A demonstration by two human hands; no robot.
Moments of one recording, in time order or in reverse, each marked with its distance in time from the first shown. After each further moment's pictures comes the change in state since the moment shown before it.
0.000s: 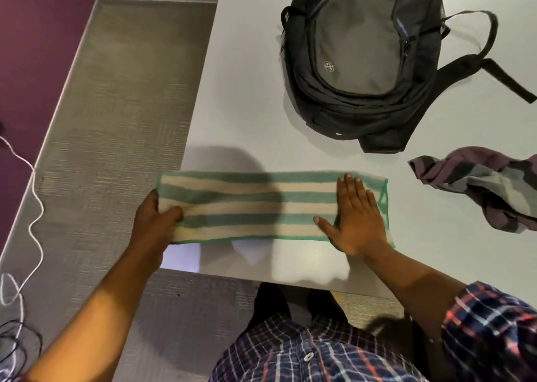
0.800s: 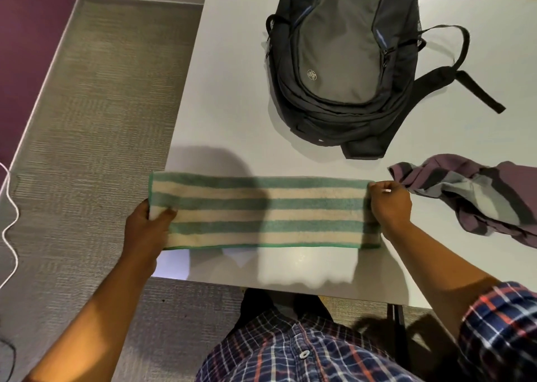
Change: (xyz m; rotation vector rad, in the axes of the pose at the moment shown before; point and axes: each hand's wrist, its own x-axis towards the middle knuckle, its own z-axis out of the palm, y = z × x) left_hand 0.005 -0.013 0.018 -0.084 0.060 -0.063; right_hand 0.030 0.061 -0.061 0.786 0.238 0.789
